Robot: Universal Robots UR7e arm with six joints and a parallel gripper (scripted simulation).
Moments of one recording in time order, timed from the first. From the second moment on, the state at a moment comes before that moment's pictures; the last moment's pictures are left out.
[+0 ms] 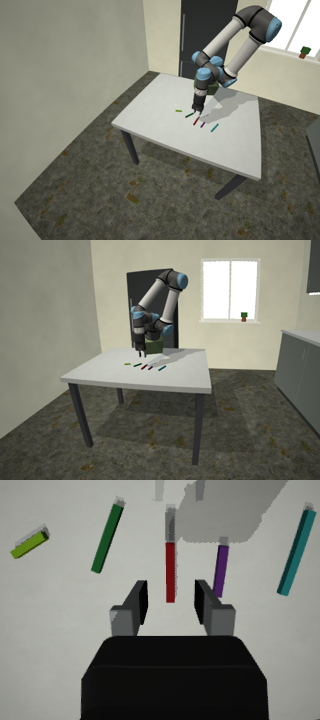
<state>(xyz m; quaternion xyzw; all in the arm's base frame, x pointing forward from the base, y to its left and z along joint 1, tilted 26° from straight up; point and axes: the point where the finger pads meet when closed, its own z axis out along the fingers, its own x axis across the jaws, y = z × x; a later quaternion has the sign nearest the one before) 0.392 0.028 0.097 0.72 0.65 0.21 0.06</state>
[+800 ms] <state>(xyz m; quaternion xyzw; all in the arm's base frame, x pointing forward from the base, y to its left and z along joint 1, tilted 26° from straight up) 0.390 0.027 0.100 0.72 0.65 0.21 0.06</state>
